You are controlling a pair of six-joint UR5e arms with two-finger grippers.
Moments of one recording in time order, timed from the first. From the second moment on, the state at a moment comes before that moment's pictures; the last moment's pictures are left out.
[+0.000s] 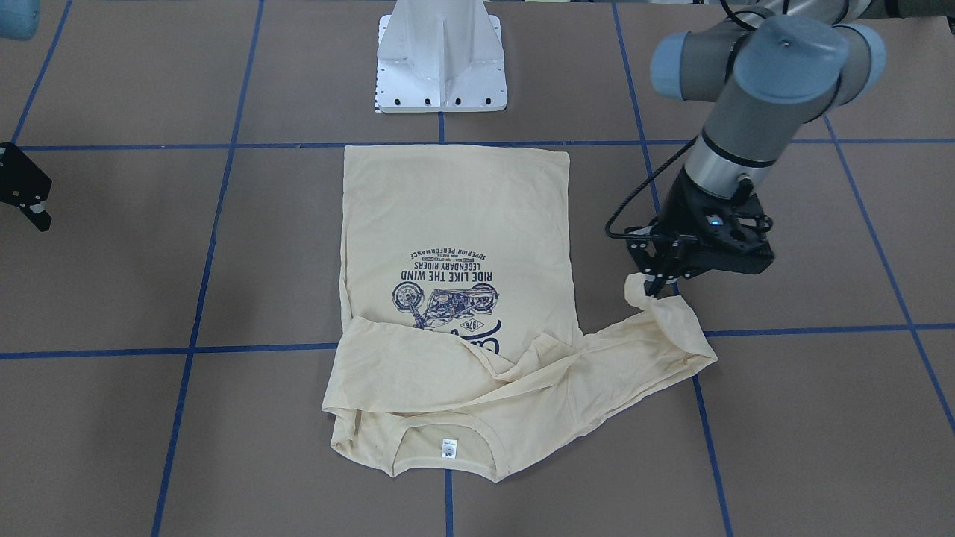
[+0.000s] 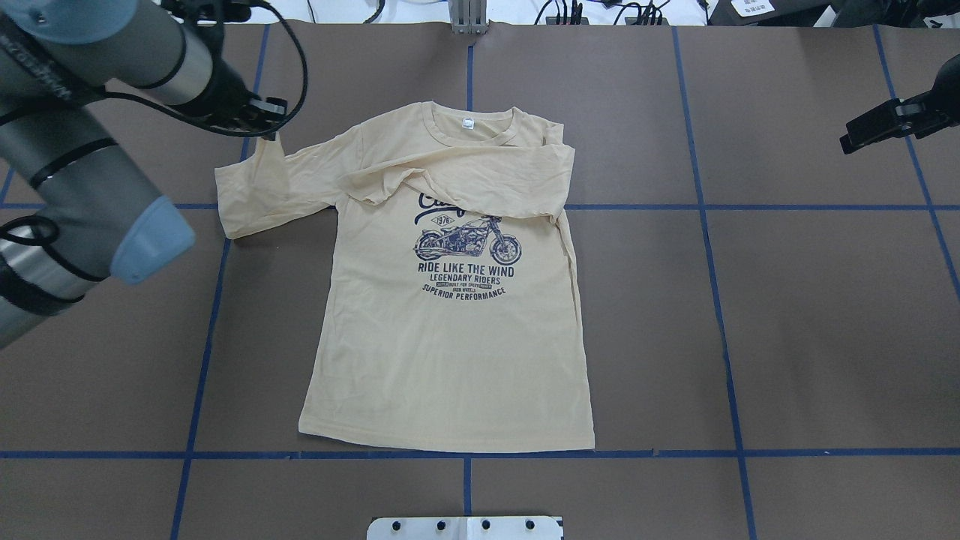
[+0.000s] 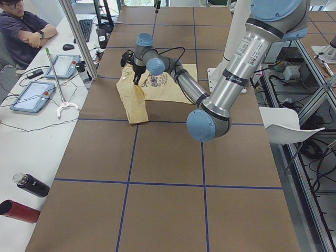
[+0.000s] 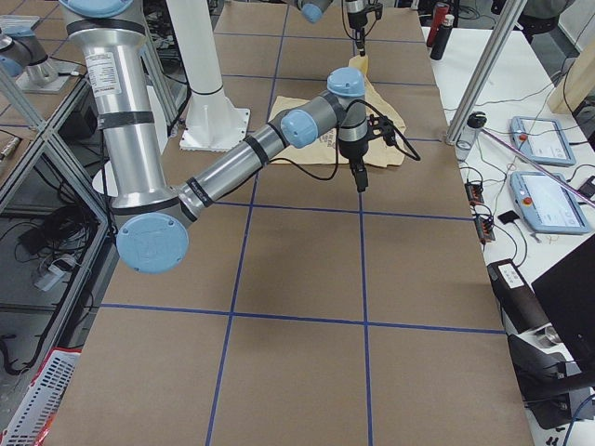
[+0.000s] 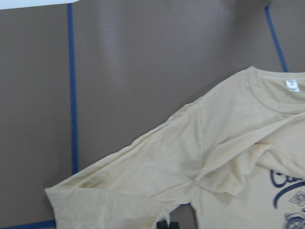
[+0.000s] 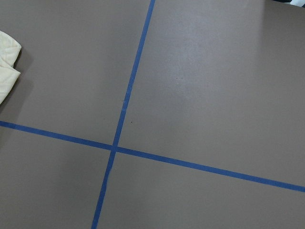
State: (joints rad) left arm -0.89 -2.17 -1.73 -1.69 -2.00 -0.90; right arm 1.19 -1.40 2.04 -1.64 2.15 0.44
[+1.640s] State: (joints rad) left arm -0.64 -2.92 -0.80 -1.90 -1.82 -1.34; right arm 1.19 -1.39 2.04 -1.64 2.15 0.47
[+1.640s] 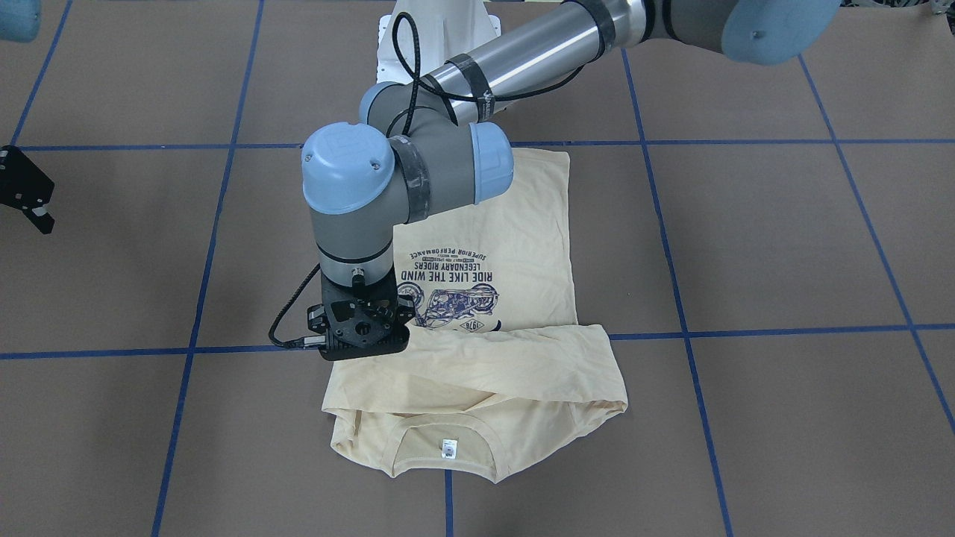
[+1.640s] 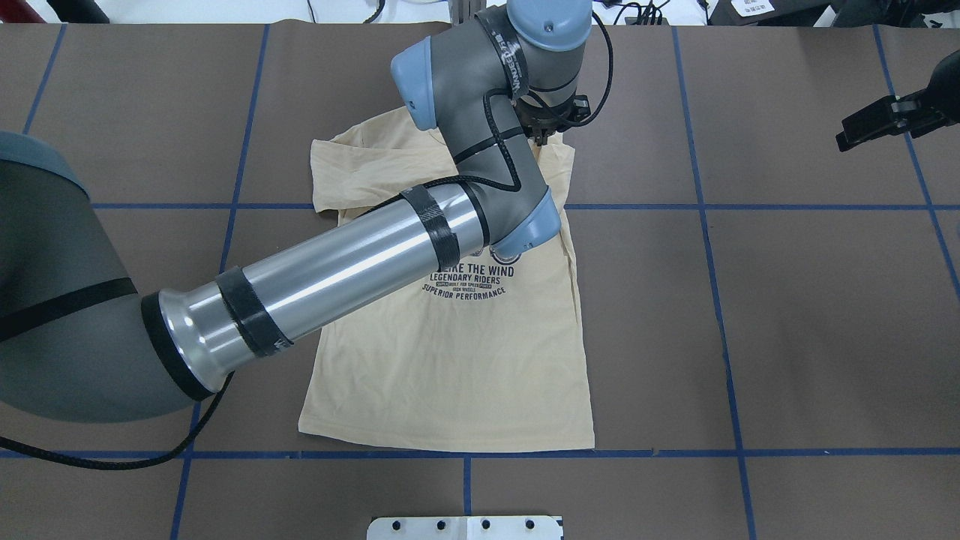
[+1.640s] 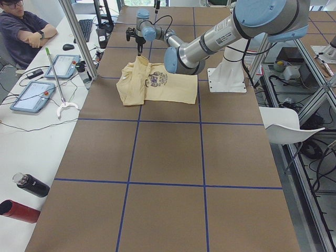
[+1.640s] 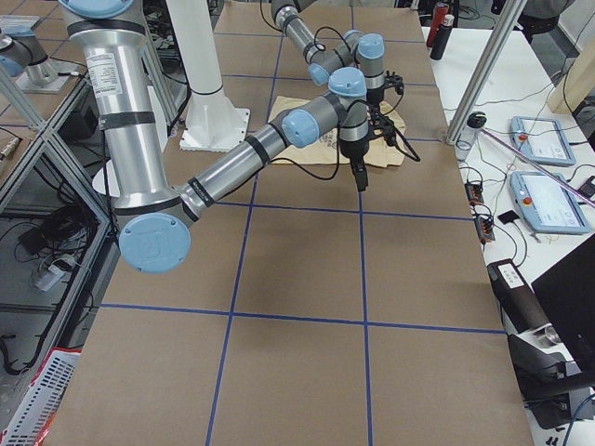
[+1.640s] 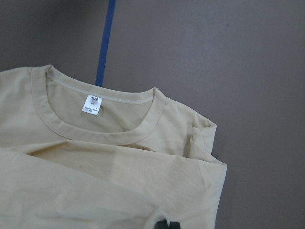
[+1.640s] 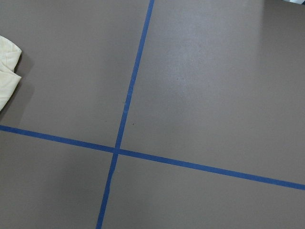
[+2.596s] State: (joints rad) left arm -0.61 -2.83 -0.96 -1.93 -1.76 -1.26; right arm 1.14 -1.39 2.04 -1.53 2.16 0.64
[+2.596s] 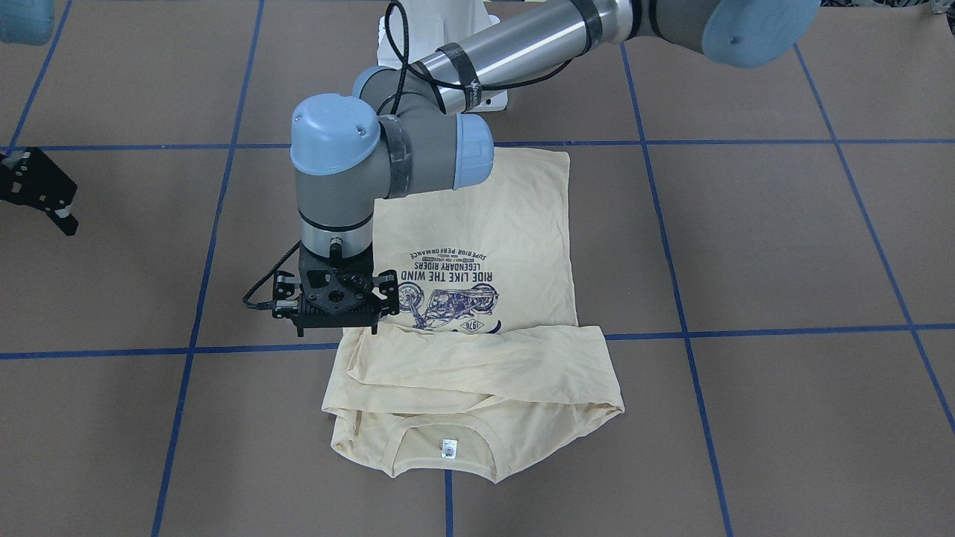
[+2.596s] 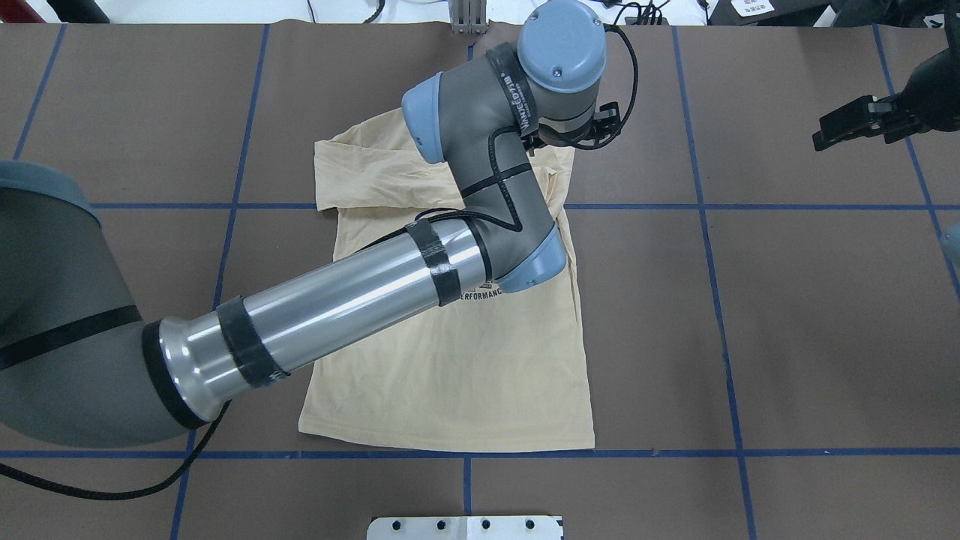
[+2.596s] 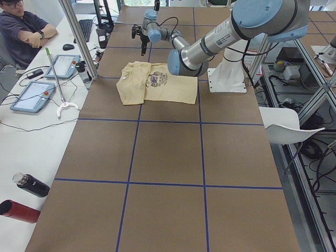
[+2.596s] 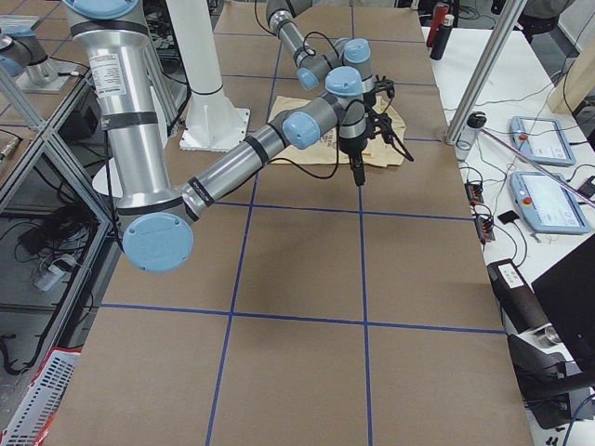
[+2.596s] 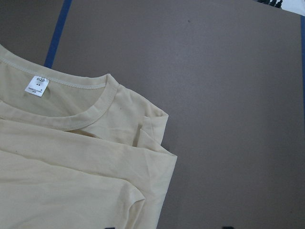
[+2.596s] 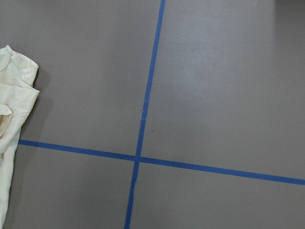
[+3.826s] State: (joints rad) left arm -0.60 -1.88 -1.98 -1.89 -1.77 -0.99; right arm 0.40 -1.40 2.25 -1.48 1.54 1.41
